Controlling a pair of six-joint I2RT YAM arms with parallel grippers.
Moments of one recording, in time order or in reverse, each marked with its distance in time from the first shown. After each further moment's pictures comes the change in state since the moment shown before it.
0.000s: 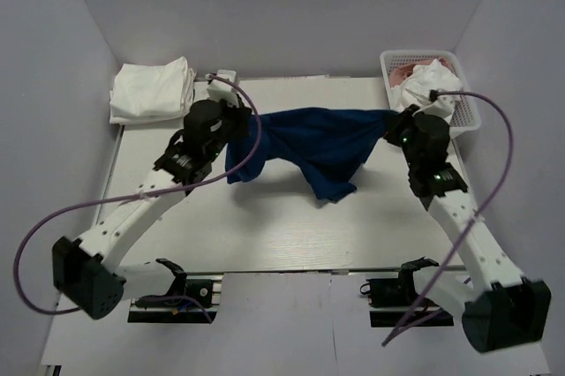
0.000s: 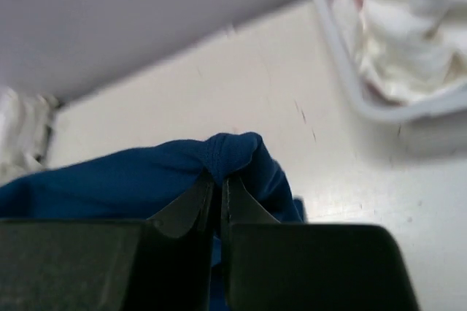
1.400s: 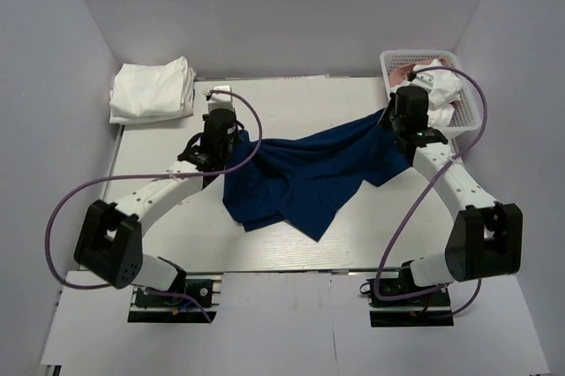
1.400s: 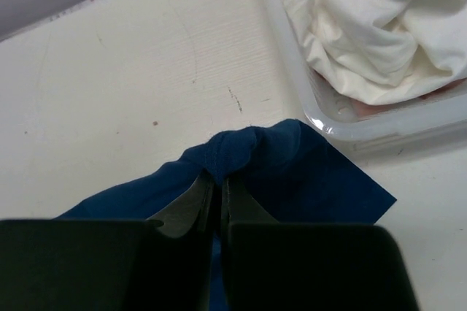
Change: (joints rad) left arm 0.065 0.119 -0.154 0.119 -0.316 -0.042; right arm -0.042 0.298 0.237 -0.092 0.085 -0.135
